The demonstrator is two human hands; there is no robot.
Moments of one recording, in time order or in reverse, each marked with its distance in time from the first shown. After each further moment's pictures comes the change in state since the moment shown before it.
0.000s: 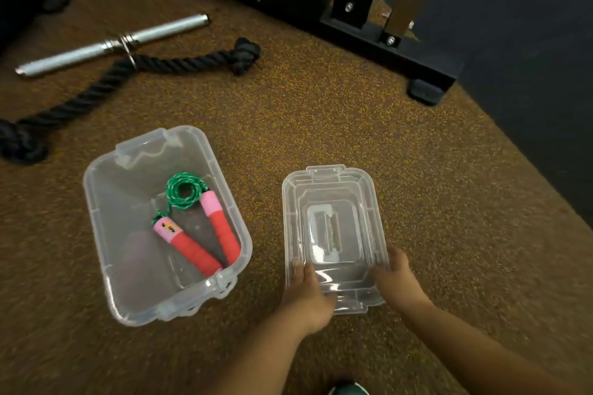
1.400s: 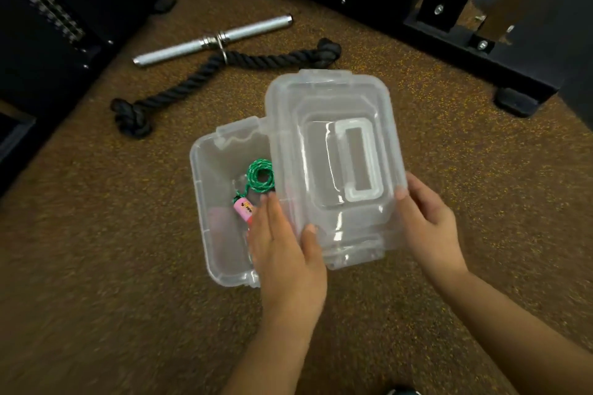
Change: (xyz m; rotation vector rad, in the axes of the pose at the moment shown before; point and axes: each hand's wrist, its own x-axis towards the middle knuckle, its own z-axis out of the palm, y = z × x) left_hand -0.105 -0.038 -0.093 -0.338 1.028 0.229; right_hand -0.033 -0.095 0.070 0.137 0.029 -0.709
